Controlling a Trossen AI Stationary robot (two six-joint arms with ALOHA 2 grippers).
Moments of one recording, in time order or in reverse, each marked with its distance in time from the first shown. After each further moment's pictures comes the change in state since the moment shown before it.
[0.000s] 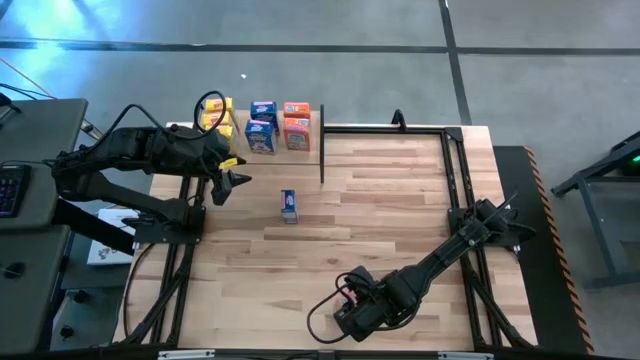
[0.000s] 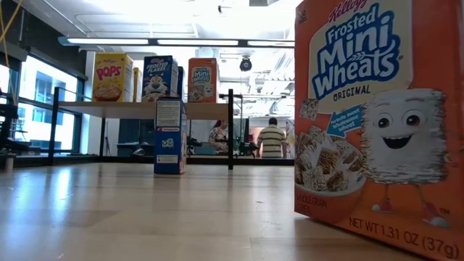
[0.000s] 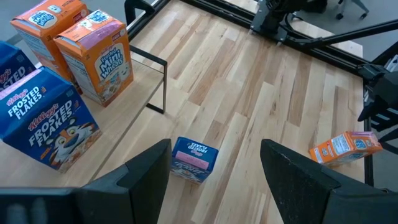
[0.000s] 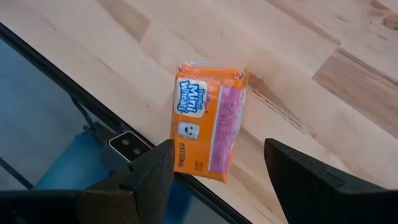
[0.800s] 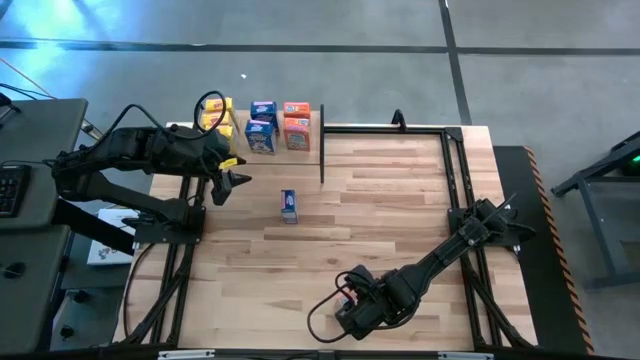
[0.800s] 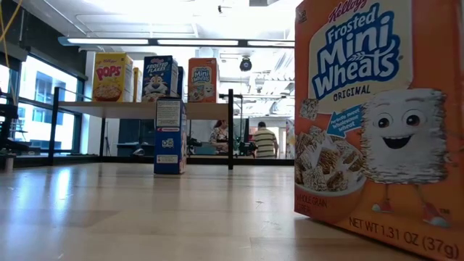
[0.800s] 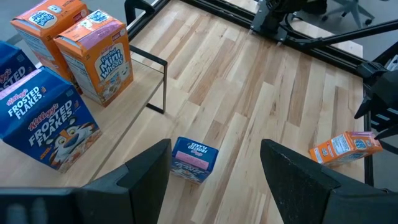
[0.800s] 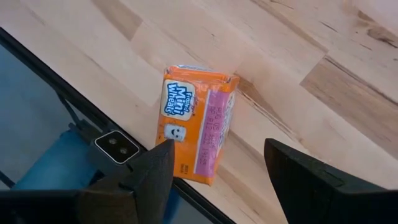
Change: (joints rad) left arm 0.000 0.000 0.000 0.000 0.000 0.000; right arm -0.005 0.000 0.000 -0.030 0.001 -0.043
